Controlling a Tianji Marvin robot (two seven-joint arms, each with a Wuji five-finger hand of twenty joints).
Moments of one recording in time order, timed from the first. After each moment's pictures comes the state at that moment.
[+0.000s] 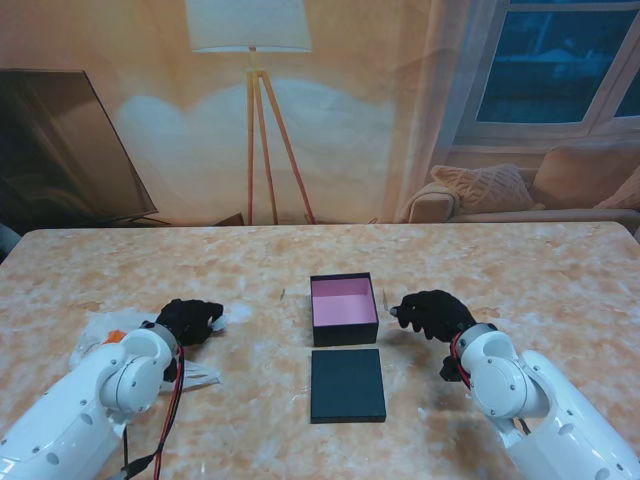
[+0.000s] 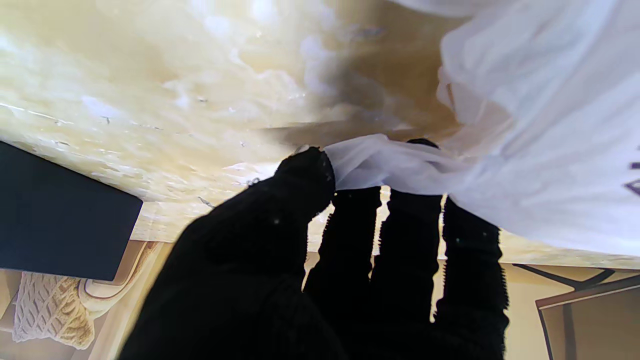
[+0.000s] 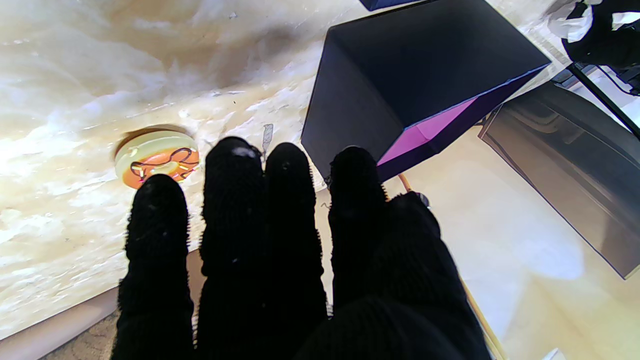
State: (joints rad) left arm 1.45 -1.04 -1.20 -1.41 0.94 0.01 -0.16; right arm -1.53 -1.08 1.22 -1.57 -0.61 0.06 0.10; left_hand 1.09 -0.40 0.58 -0.17 0.60 0.13 0.97 0.88 0.90 0.27 0.54 0.94 0.78 0.32 0.76 1.00 0.28 0.37 1.06 0.81; right_hand 0.99 -0.03 -0.03 -0.07 0.84 -0.09 0.85 0.80 1.06 0.09 0.80 0.72 1.05 0.07 1.06 0.70 0.52 0.32 1.29 0.45
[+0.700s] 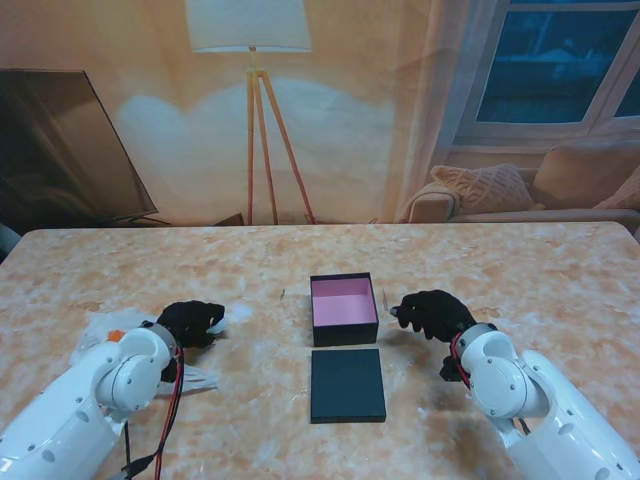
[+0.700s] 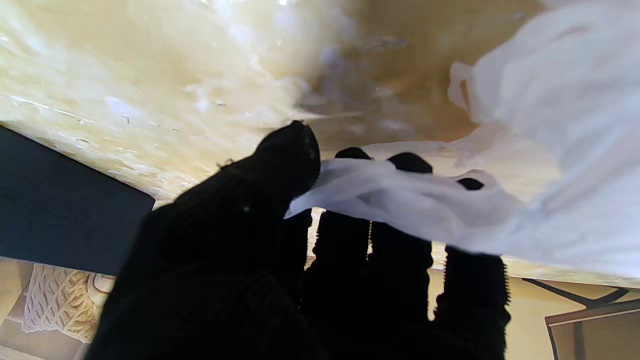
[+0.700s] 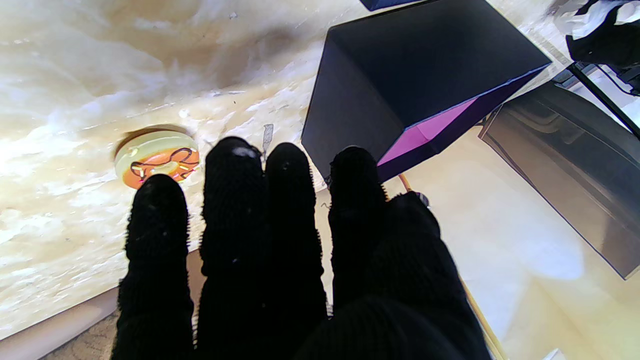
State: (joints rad) left arm 1.45 -1.03 -1.21 -1.41 0.90 -0.01 -0.18; right arm -1.53 -1.08 1.22 -1.57 -0.61 0.06 0.10; left_hand 0.97 -0.56 0.69 -0.19 0.58 0.14 1.10 0.96 0.93 0.21 0.81 1.11 0.85 0.25 0.96 1.20 0.34 0.38 1.13 0.87; right_hand 0.99 -0.04 -0.03 -0.07 0.84 -0.09 0.85 0.80 1.06 0.09 0.80 0.72 1.05 0.07 1.06 0.70 0.52 0.32 1.29 0.45
